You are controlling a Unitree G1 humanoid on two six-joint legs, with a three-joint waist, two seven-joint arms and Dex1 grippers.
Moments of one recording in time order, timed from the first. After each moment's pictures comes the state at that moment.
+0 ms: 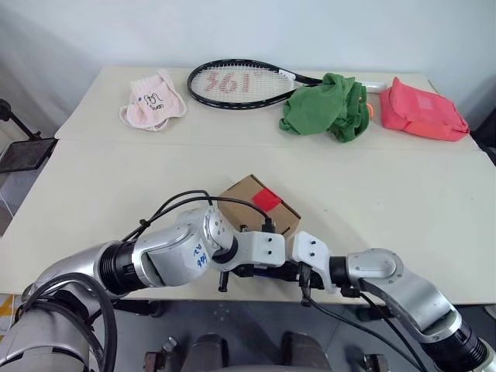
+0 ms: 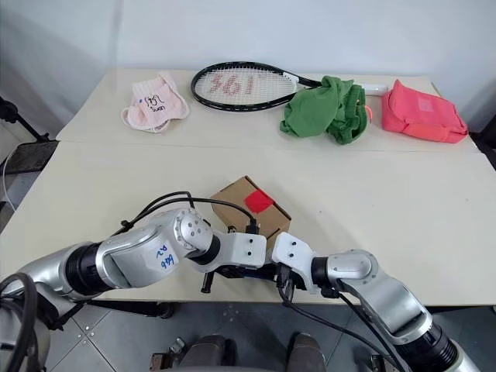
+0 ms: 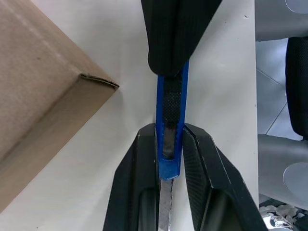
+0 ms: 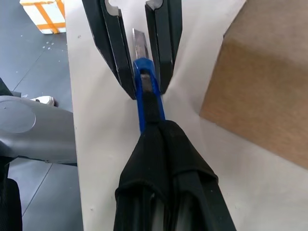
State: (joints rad) left arm -0.97 0.69 -0.92 -0.57 -0.15 1.29 -0.89; right arm -0.21 -0.69 0.32 -0.52 0.31 0.67 0.86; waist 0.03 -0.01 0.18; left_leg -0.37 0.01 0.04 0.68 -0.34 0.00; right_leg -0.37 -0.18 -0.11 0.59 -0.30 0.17
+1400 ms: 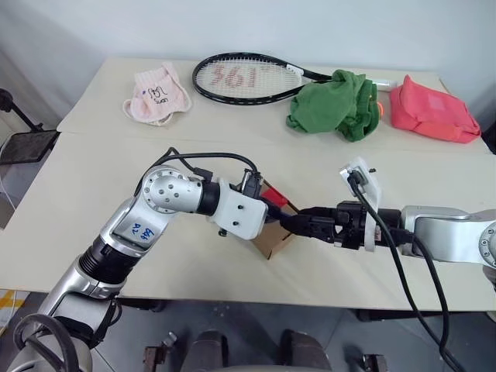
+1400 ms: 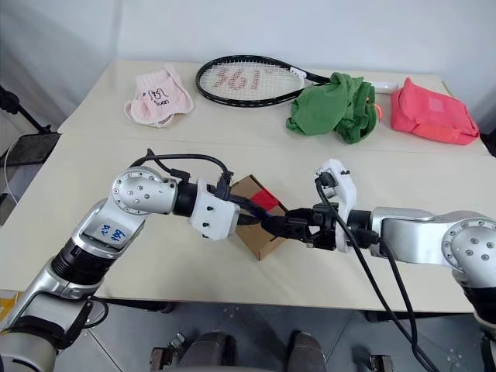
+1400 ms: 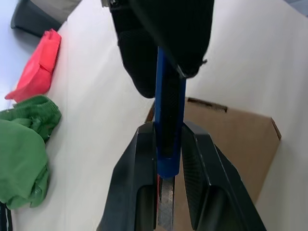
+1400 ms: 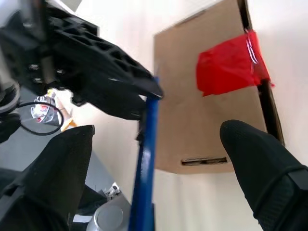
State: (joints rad) left arm -0.77 0.63 -0.39 -0.21 0.01 -0.01 -1.04; right arm -0.50 -1.03 0.09 -0.39 1.96 1.00 -0.16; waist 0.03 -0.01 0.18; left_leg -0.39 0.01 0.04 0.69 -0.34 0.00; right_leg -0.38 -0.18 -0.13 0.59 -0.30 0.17
